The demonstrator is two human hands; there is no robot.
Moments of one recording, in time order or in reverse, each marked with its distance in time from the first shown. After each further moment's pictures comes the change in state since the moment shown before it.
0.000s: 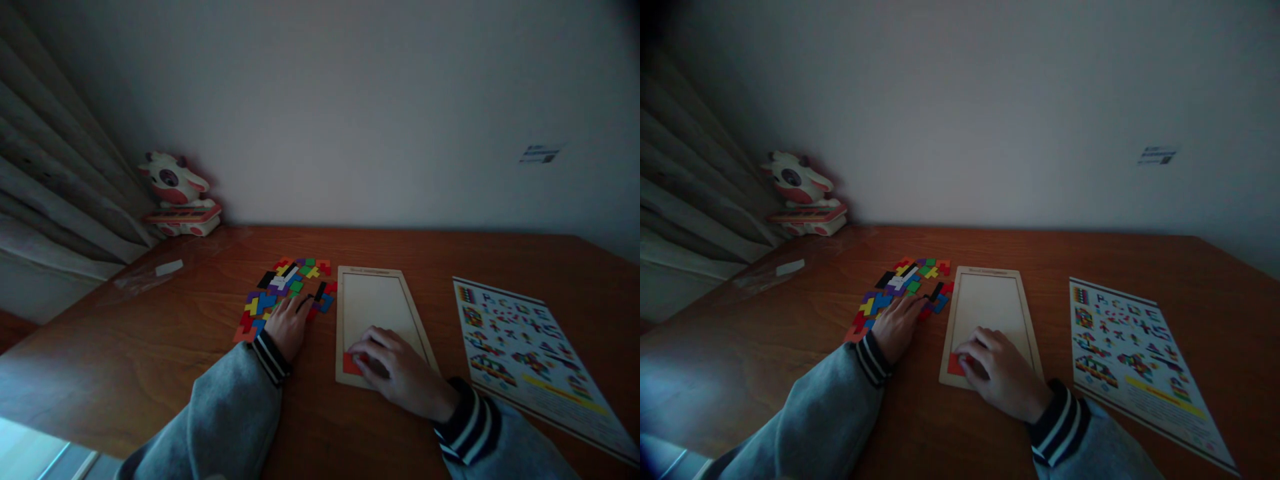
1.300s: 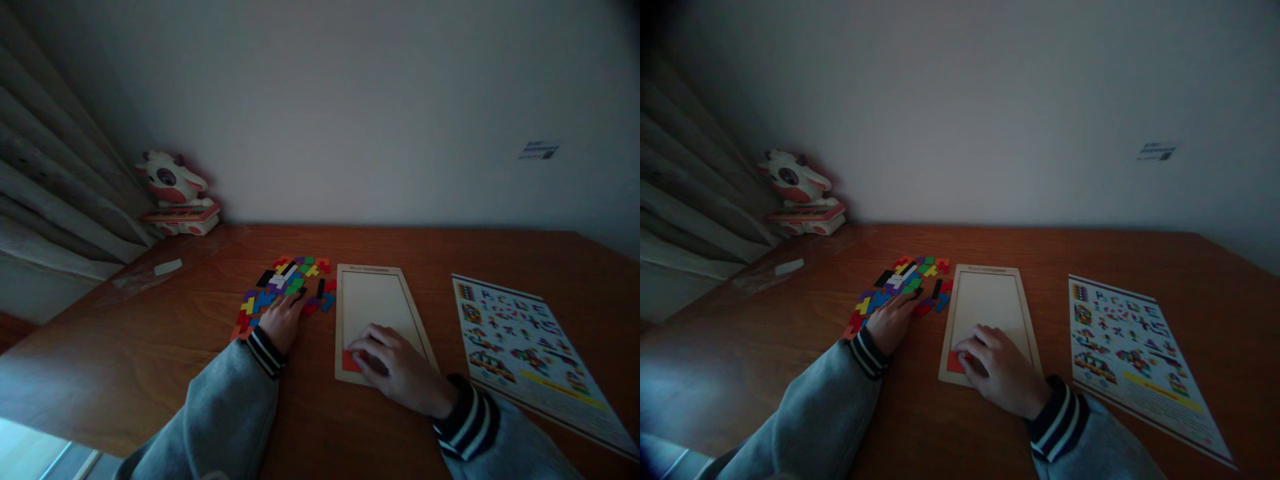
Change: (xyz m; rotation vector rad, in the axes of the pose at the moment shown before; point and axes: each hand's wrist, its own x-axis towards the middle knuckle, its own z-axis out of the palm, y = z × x) left_hand -0.001 -0.015 0.001 0.092 -0.003 -0.019; right_hand 0.000 -0.001 -0.002 -0.019 -0.007 0.005
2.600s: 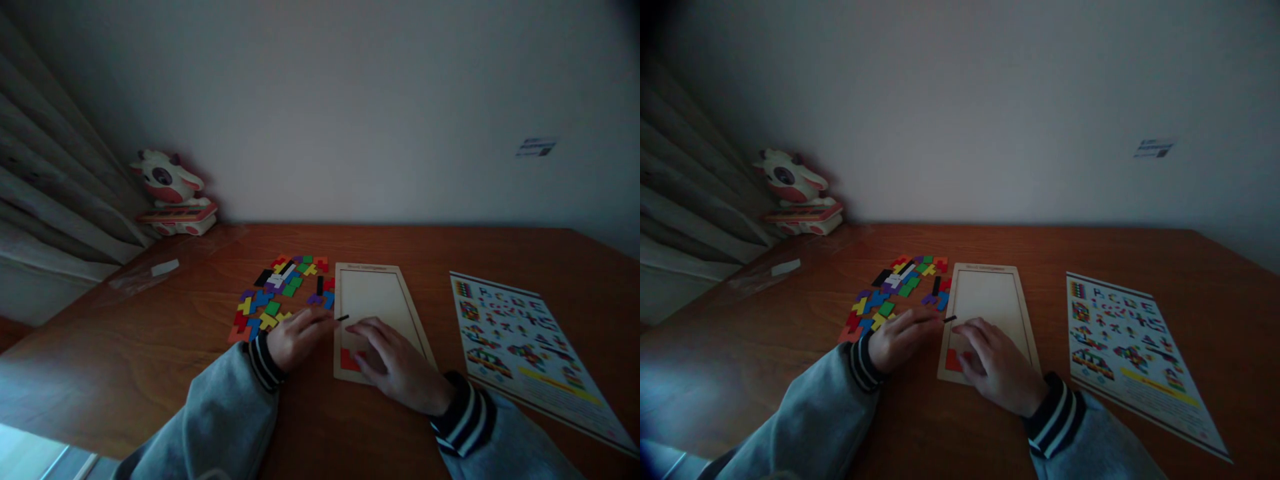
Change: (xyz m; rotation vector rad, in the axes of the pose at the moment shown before) left_hand 0.000 0.029 -0.025 -0.474 0.257 0.496; right_hand -0.002 0.003 0.004 0.035 0.139 -0.059
